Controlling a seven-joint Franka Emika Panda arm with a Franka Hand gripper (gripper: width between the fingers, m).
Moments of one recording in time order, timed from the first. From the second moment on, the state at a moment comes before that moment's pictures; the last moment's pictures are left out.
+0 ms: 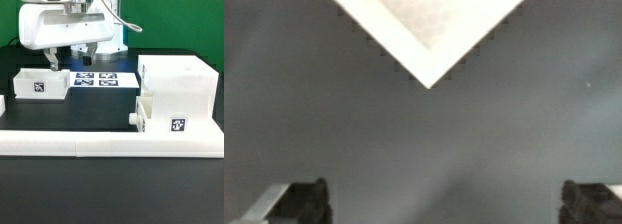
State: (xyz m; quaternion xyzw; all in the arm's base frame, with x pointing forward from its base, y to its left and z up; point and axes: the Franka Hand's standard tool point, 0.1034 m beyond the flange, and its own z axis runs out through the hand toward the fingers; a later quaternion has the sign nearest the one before) arm 0.442 -0.072 0.069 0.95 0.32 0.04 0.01
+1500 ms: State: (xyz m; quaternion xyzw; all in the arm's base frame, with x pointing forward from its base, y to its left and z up) arm 0.361 -0.085 0.005 1.00 -0.01 0.02 0.00
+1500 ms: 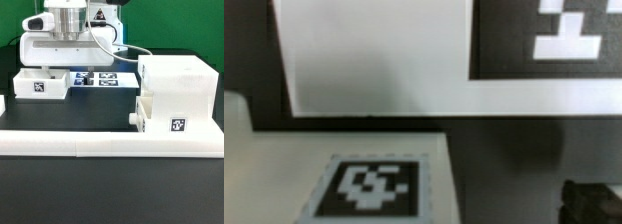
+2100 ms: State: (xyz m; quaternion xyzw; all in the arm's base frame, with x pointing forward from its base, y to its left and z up) arm 0.361 -0.084 0.004 1.00 0.00 0.02 0.00
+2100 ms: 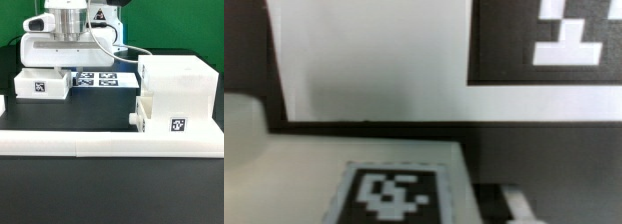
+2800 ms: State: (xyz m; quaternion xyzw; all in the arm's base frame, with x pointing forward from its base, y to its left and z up) arm 0.361 -0.084 0.004 1.00 0.00 0.02 0.00
